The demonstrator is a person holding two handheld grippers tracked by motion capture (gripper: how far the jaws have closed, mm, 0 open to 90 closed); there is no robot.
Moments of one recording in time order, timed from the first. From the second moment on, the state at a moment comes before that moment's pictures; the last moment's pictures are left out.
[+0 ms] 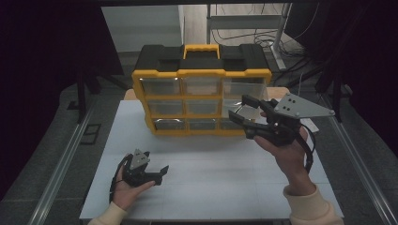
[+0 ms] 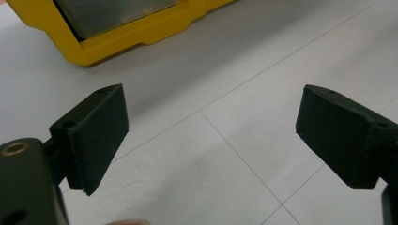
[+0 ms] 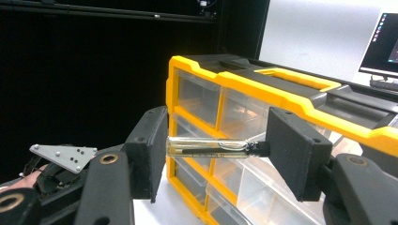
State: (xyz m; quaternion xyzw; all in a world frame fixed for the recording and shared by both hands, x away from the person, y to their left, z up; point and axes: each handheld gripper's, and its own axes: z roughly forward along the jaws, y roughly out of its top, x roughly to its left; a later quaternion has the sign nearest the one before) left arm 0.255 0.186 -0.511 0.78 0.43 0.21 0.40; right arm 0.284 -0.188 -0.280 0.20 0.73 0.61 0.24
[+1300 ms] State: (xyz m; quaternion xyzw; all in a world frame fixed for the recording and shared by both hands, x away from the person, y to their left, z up) left arm 0.255 0.189 -0.512 0.78 0.43 0.21 0.40; right arm 0.353 -0.185 -0.272 0.26 0.74 0.55 0.28
